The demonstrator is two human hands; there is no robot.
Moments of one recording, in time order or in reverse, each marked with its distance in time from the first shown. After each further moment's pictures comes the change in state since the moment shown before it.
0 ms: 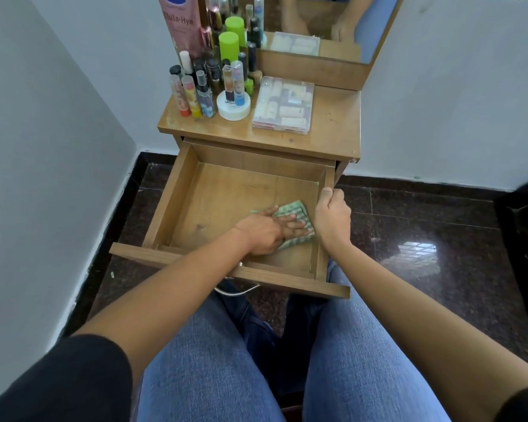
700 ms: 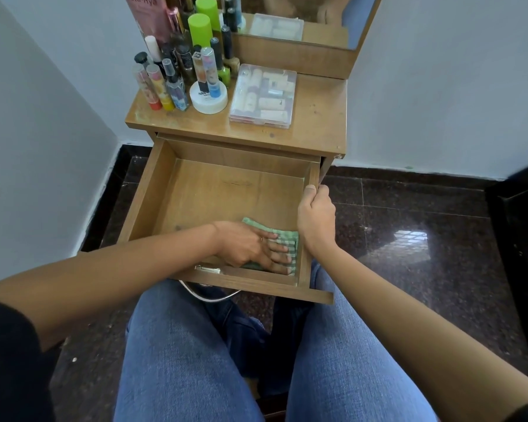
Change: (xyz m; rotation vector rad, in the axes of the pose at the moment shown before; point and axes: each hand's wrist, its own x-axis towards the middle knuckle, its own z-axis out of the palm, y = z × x) left_hand 0.002 -0.009 0.001 0.038 -0.187 0.504; right_hand 0.006 0.004 0.004 0.007 0.007 -0.016
